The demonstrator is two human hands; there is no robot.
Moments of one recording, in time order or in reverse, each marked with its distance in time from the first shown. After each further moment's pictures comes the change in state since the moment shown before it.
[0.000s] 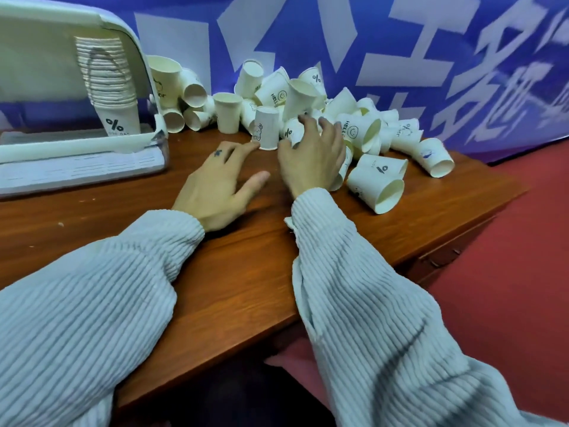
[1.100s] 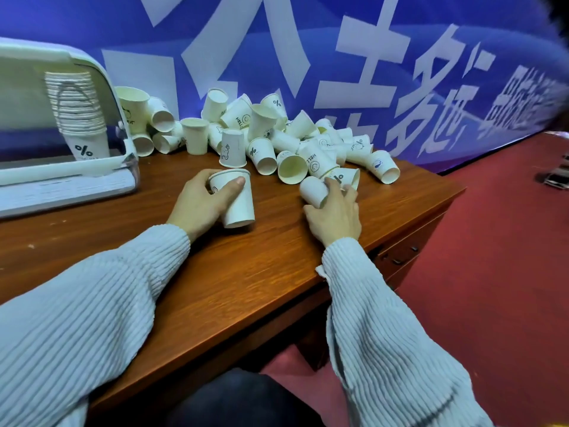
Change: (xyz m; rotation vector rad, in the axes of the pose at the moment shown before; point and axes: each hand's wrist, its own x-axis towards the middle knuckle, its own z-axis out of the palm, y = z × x) left_hand 0.003 0.025 0.019 -0.637 0.062 -0.385; right_hand -0.043 0.095 -0.086 -0.141 -0.163 0.247
